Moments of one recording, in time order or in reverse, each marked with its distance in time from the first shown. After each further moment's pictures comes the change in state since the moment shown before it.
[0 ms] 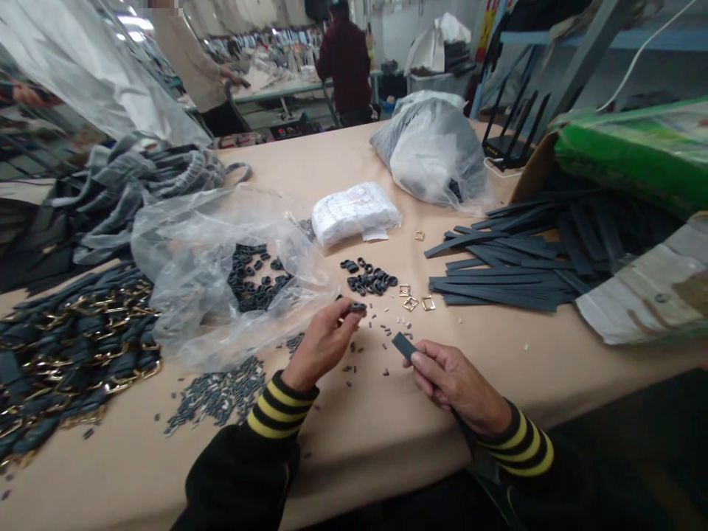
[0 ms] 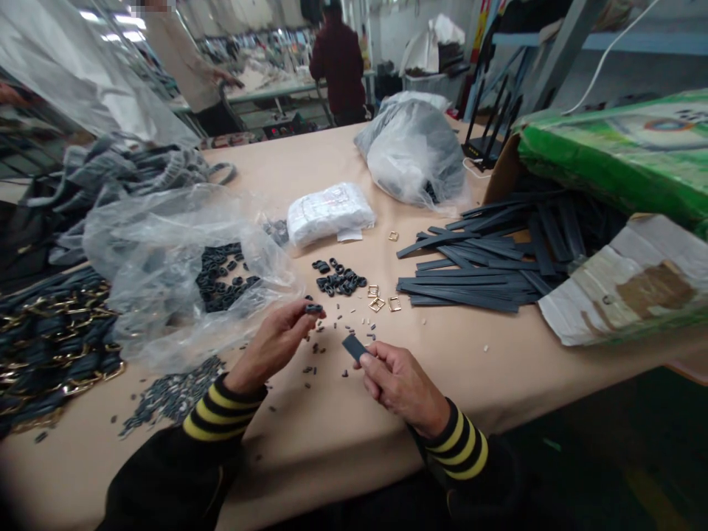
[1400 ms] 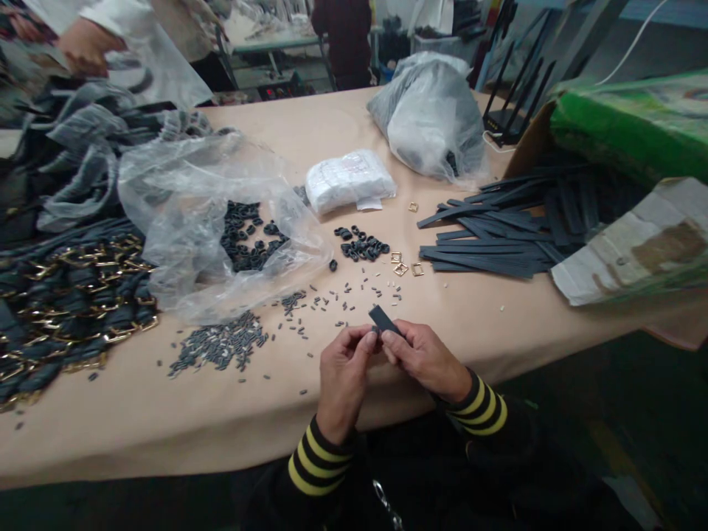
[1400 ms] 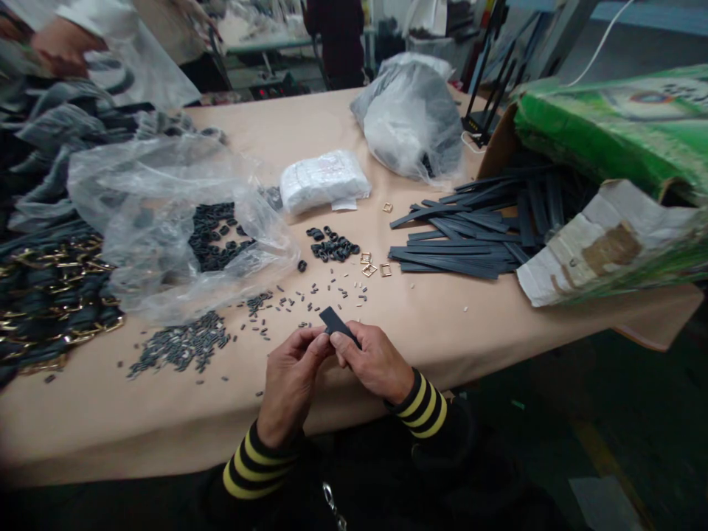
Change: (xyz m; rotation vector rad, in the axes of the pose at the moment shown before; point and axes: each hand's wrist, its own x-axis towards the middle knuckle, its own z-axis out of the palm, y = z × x) left_hand -0.097 0.036 0.070 -0.813 0.277 -0.393; right_hand -0.016 0.009 0.021 -0.331 0.002 -0.202
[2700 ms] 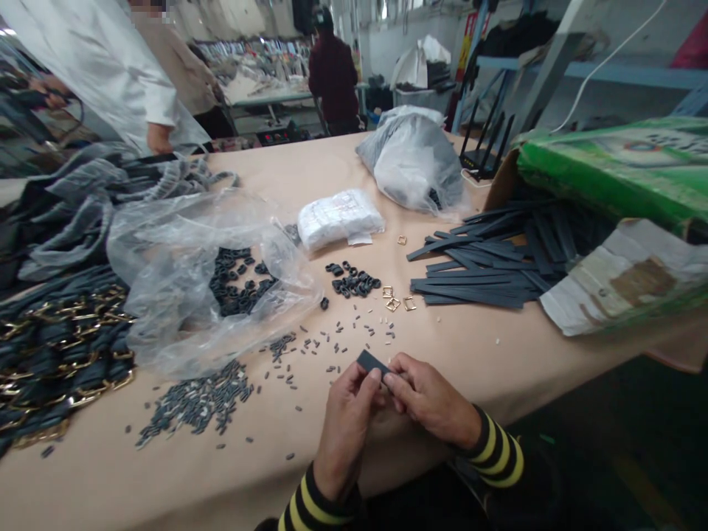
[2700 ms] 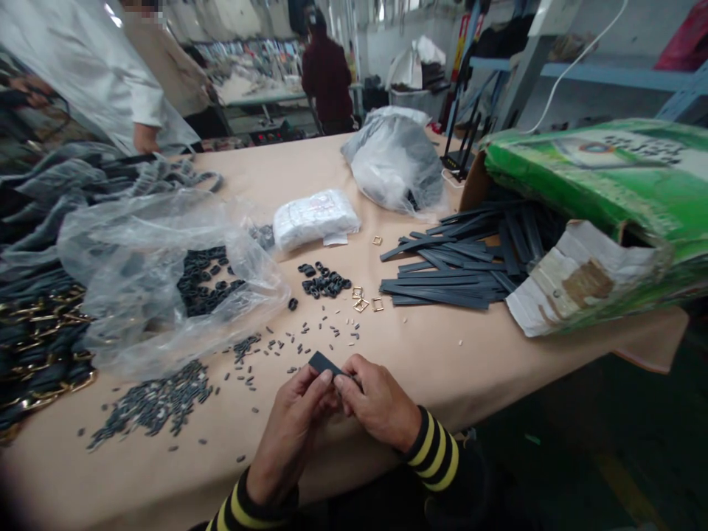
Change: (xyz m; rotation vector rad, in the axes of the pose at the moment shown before) left_hand 0.014 0.001 0.008 0.007 -0.172 -0.118; right_hand 0.002 -0.001 -0.012 -0.107 -0.016 0.101
